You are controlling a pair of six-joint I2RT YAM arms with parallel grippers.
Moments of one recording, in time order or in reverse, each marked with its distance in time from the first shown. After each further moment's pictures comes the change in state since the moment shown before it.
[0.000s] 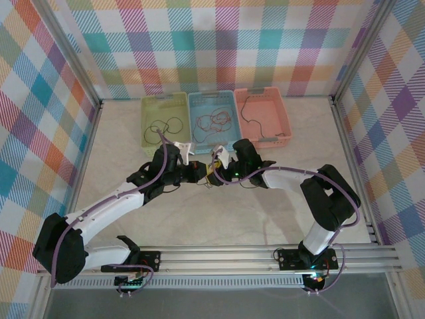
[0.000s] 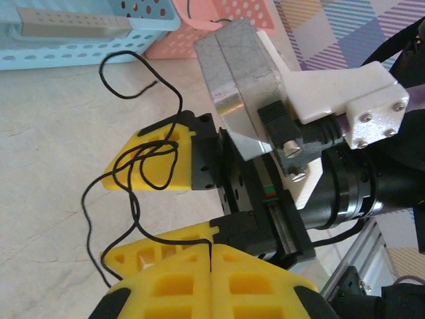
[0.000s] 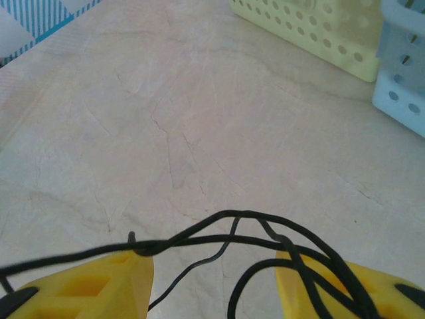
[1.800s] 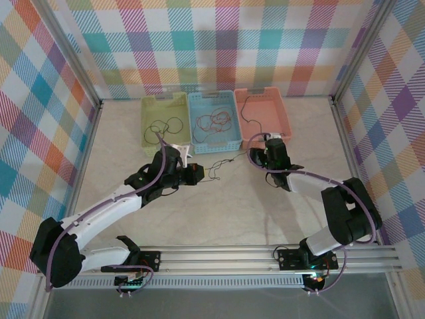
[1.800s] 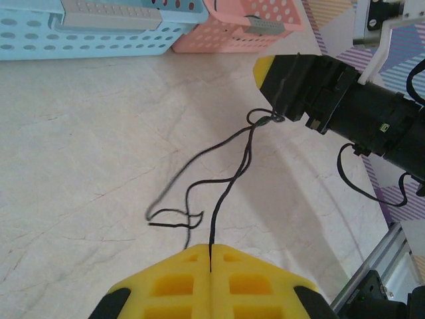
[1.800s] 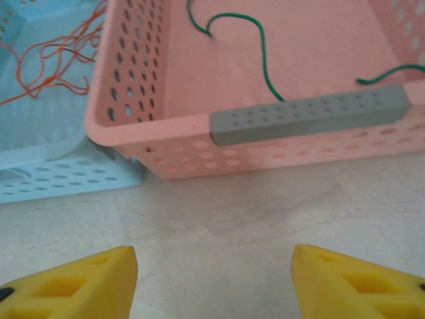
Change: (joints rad) left arm -0.026 -0.048 0.002 -0.099 -0.100 0.002; right arm -0.263 -0.184 -0.194 0.035 0.694 0.410
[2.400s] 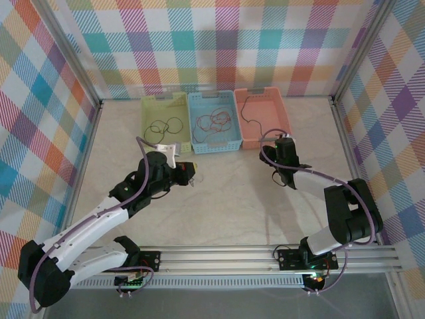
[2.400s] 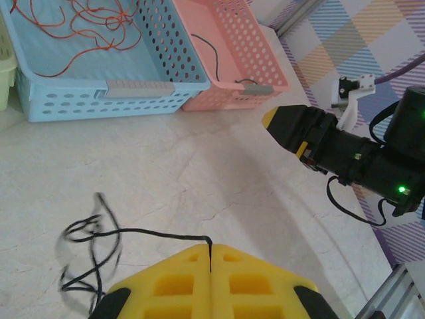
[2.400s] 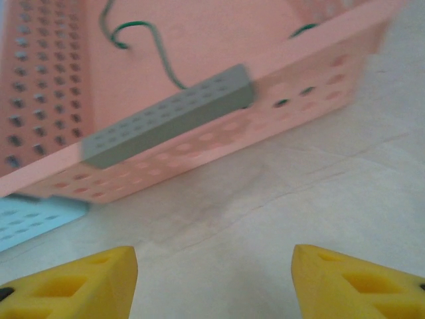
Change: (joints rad) left arm 0.000 -0.175 -0.046 -0.007 -0.122 0.000; right arm -0.099 -0.012 -0.031 -0.001 -0.064 0.169
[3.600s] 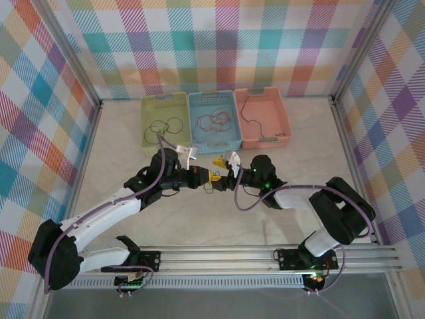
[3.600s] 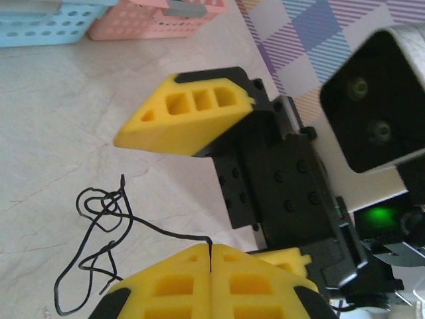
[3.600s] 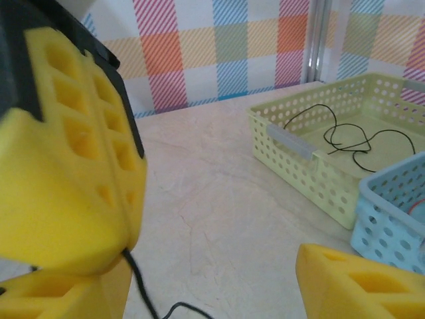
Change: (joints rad) left arm -0.013 0.157 0.000 0.138 0.309 0.000; right arm 0.376 0.050 -0.115 0.673 -0.645 -0.576
